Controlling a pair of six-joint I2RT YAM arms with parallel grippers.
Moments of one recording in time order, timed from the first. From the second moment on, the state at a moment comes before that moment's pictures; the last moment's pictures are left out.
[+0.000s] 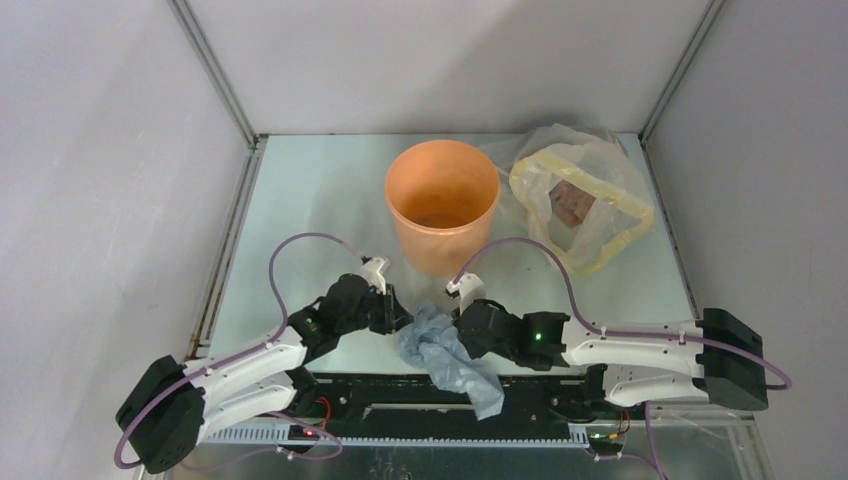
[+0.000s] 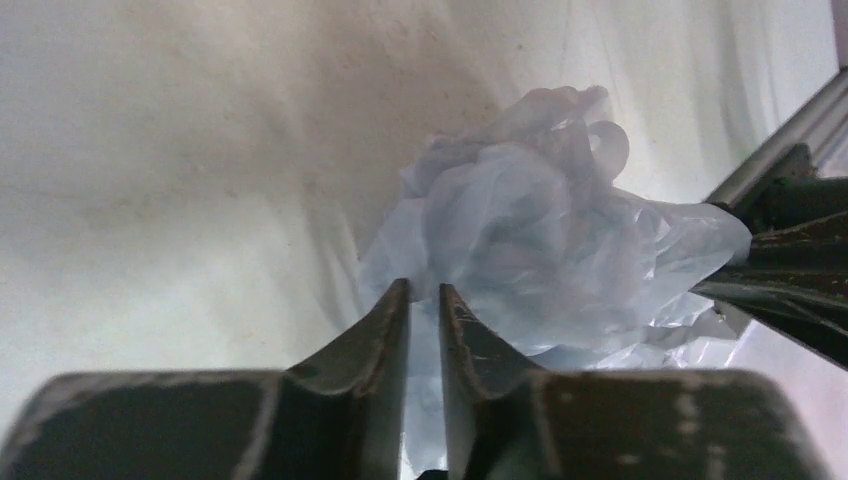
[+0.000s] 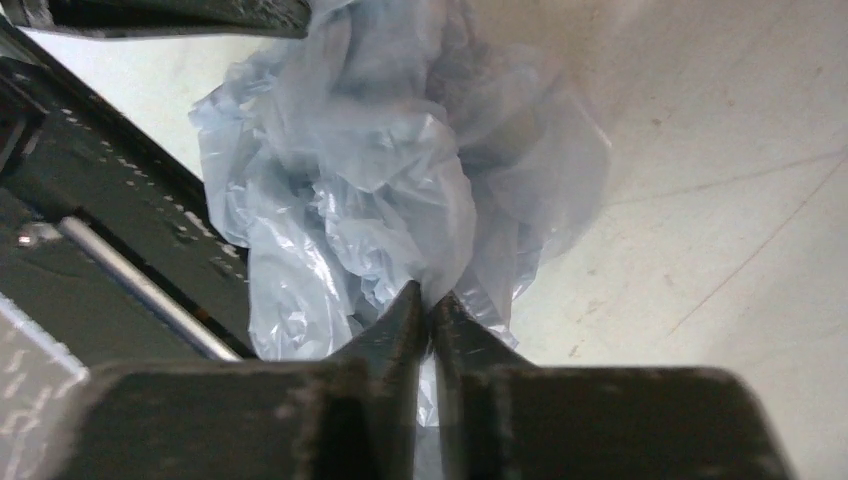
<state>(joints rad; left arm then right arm) -0.75 0.92 0.29 0.03 0.18 -0.60 1.30 1.17 0.67 -0.32 0.32 0.56</state>
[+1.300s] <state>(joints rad) -0.31 1.28 0.62 0.14 0.10 -0.64 0.60 1.67 1.01 0.12 -0.05 0.53</state>
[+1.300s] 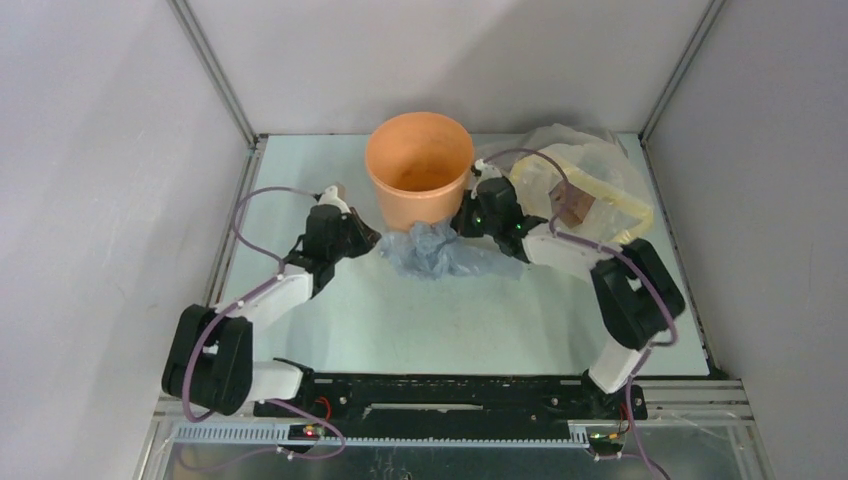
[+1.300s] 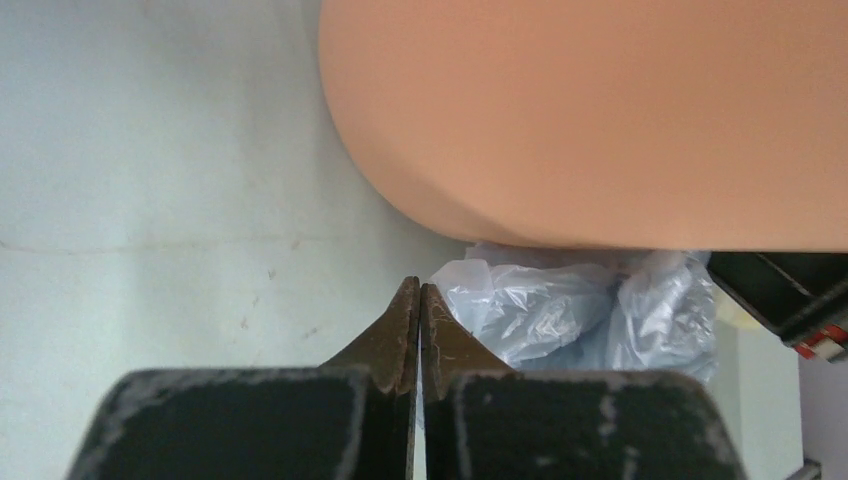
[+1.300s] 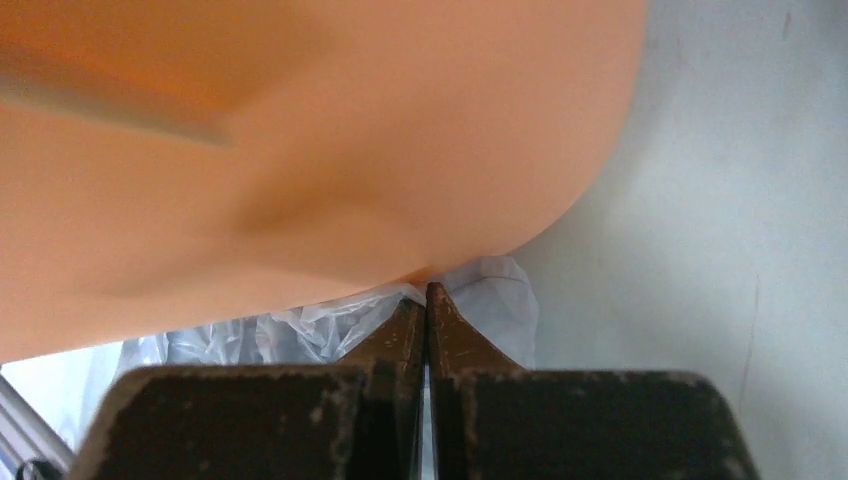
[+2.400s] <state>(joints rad) -0.16 0.79 0.36 -0.01 0.12 -0.68 0.43 1.31 1.17 -0.32 -0.10 0.48</state>
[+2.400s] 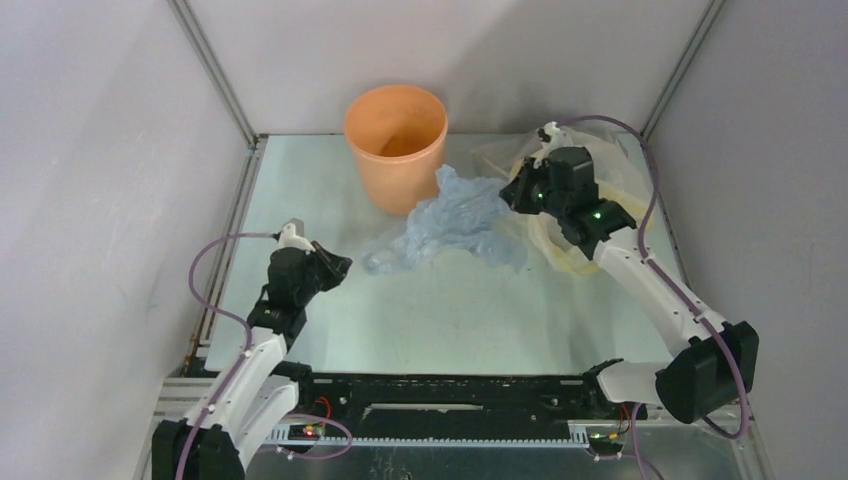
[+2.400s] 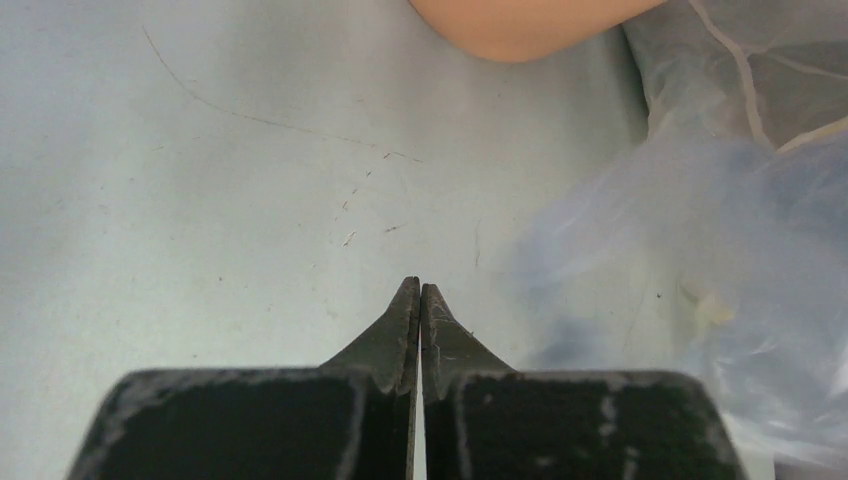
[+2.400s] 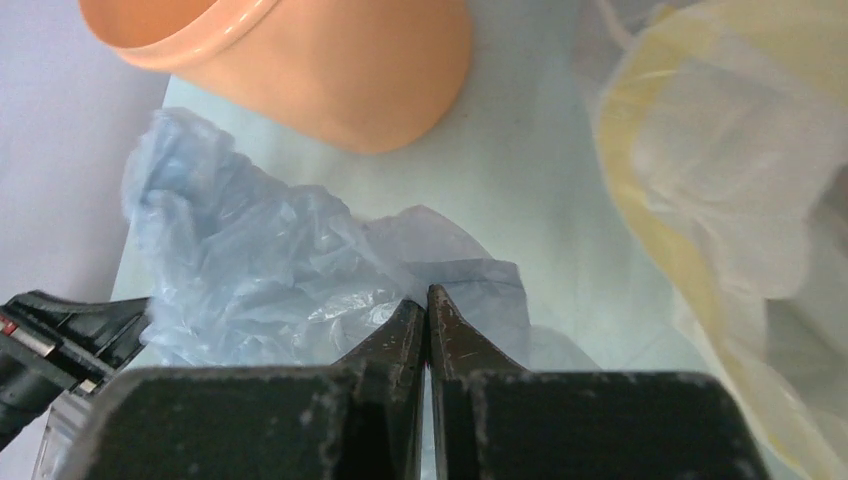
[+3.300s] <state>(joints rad) -0.32 0.55 0.35 -0.05 0.18 -0.60 0.44 1.13 1.16 -0.48 -0.35 0.51</state>
